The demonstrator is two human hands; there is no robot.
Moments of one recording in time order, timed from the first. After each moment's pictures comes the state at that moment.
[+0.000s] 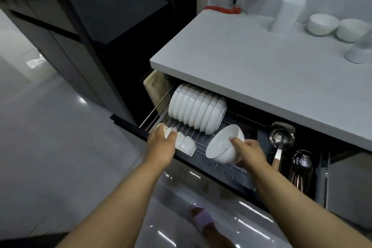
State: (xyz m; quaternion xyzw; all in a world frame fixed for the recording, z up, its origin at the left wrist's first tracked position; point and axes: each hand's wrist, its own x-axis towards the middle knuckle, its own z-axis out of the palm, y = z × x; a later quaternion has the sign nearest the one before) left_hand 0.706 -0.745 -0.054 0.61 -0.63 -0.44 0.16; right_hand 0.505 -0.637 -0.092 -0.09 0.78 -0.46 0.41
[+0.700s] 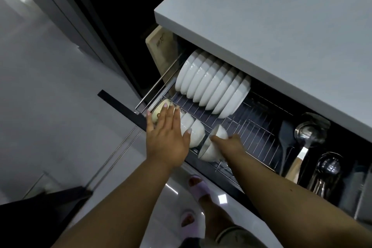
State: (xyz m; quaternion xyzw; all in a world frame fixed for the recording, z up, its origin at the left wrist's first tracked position) left_hand 0.700 -0.790 -0.146 0.52 -0.85 -0.08 0.00; right_hand 0.527 -0.733 -0.223 -0.10 0.86 -0.23 0.45
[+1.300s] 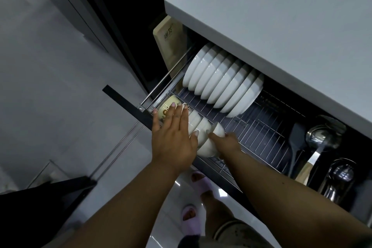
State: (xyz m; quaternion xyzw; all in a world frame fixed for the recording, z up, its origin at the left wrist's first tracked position) left_hand 0.702 -0.793 -0.153 0.52 -0.85 -0.07 0.00; right_hand 0.543 -0.753 -0.252 -0.10 0.83 -0.24 0.49
